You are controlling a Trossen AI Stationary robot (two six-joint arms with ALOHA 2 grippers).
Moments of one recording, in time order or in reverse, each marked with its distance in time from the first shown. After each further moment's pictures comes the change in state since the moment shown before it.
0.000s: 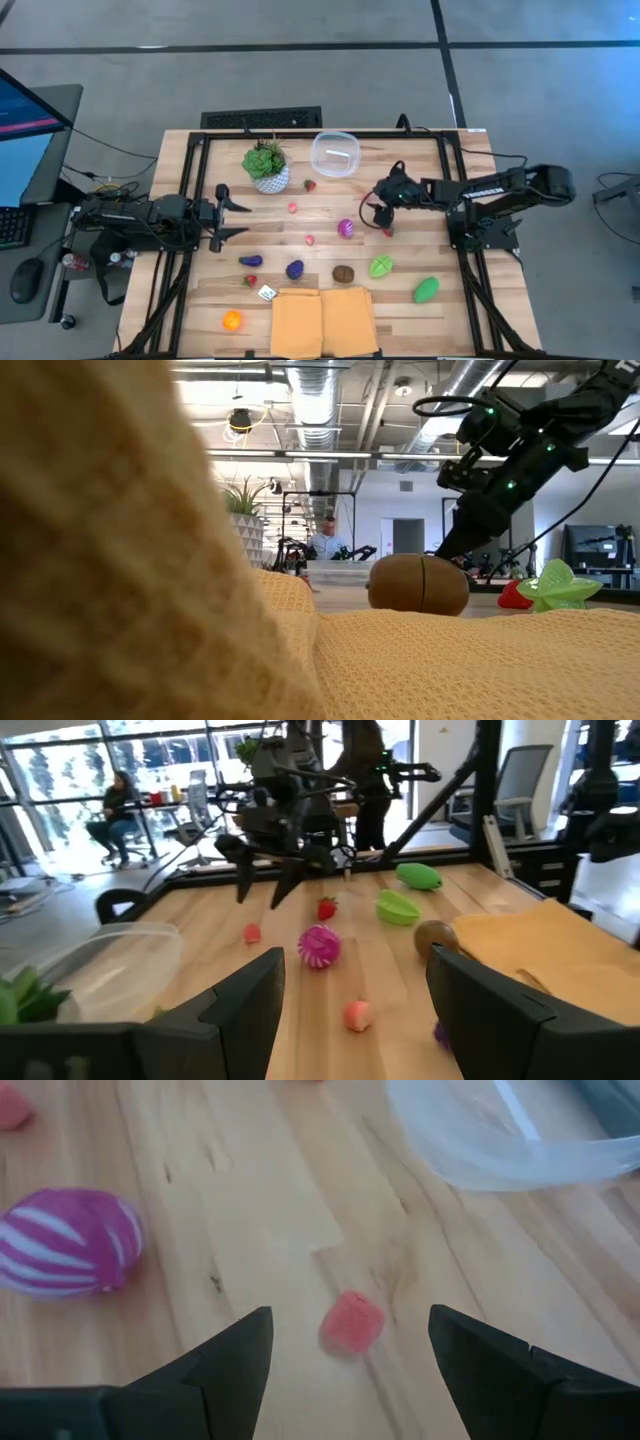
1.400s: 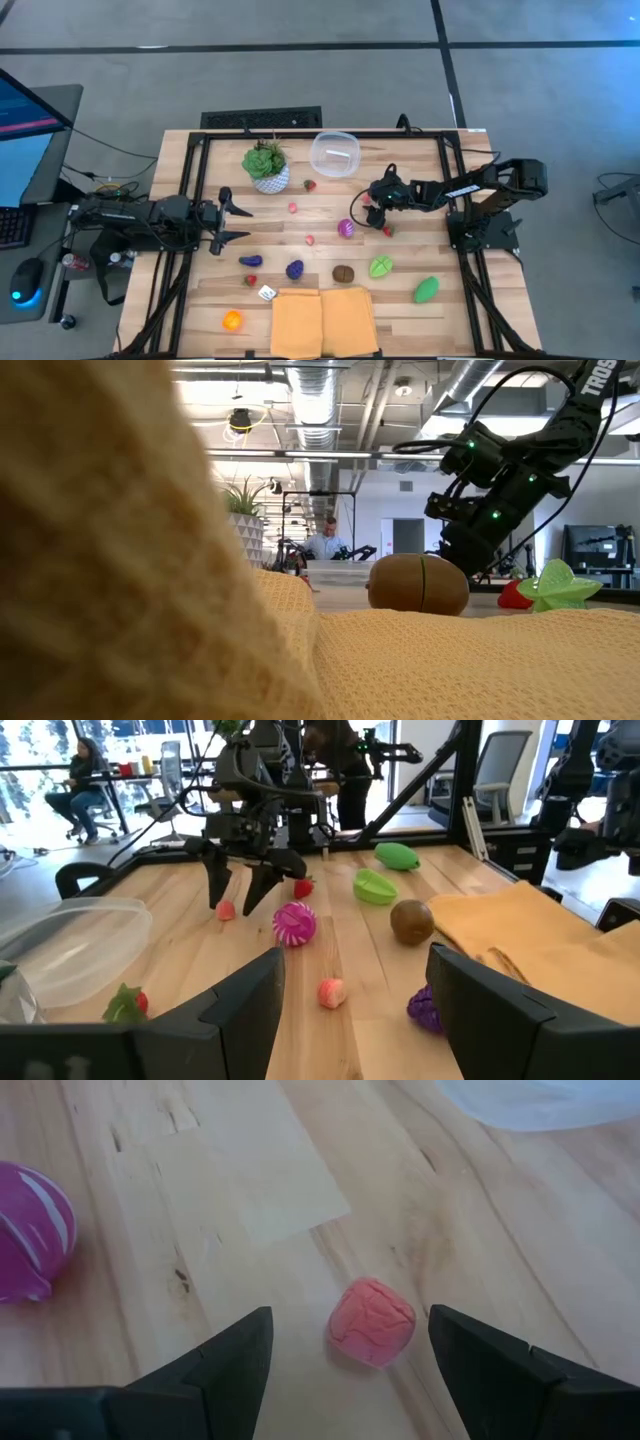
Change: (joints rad) left arm 0.000 0.053 -0.002 -0.007 0.043 -0.041; right arm -0.031 0.227 0.000 0.169 -0.045 0.057
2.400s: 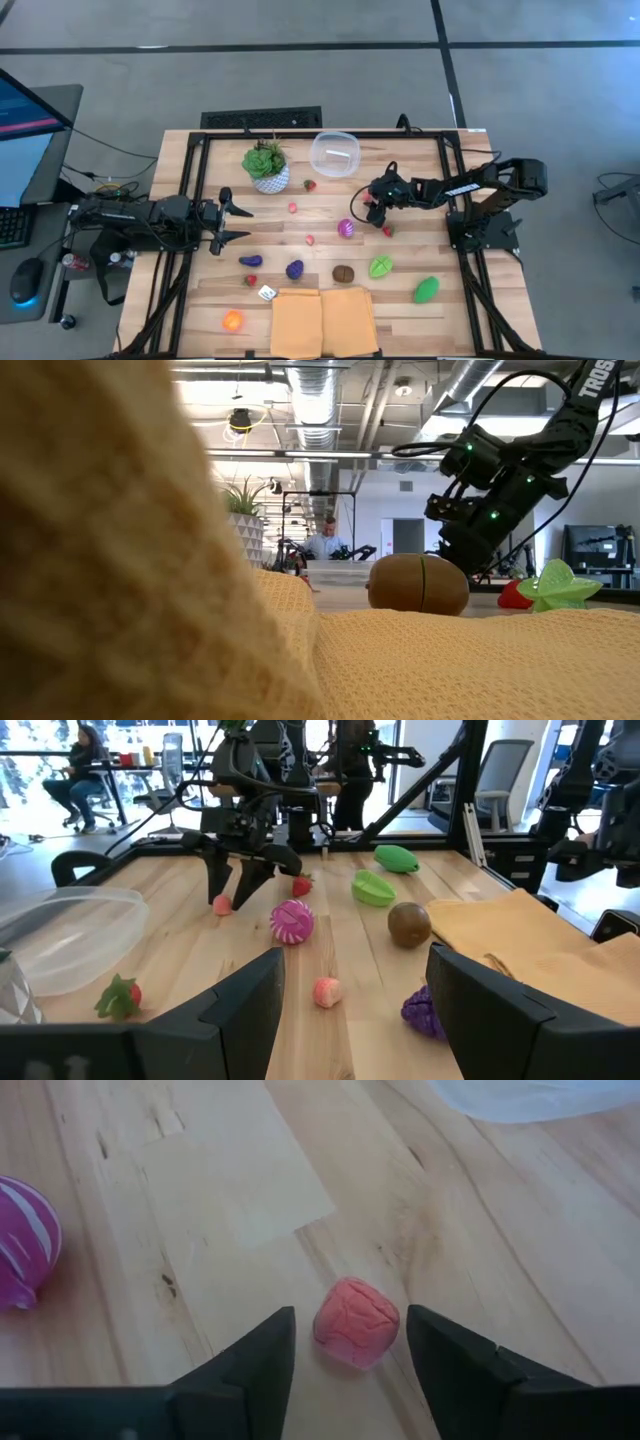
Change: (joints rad) left arm 0.000 0.000 -0.001 0.000 0.000 -0.047; right arm -0.032 -0.001 0.000 -0.002 -0.029 0.014
